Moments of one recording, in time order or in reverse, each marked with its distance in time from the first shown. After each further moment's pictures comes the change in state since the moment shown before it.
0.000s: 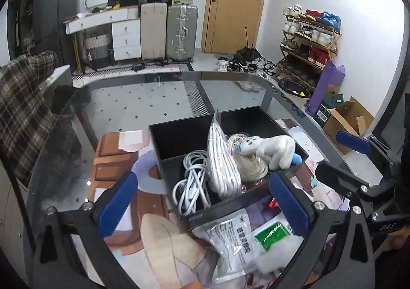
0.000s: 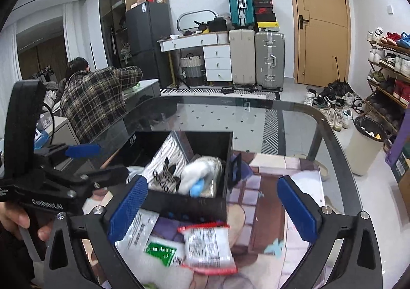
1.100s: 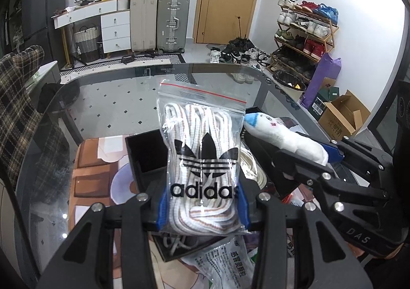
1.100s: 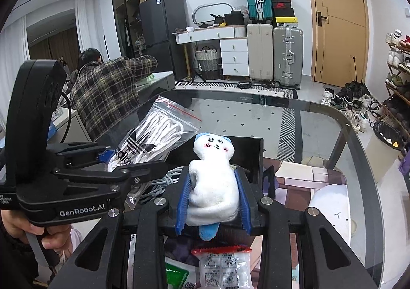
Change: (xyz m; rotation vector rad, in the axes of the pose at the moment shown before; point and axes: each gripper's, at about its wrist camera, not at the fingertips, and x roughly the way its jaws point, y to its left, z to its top) left arm 0.047 -0.007 0.030 0.005 0.074 -0.055; right arm 0.040 0.006 0.021 -0.043 0.045 0.079
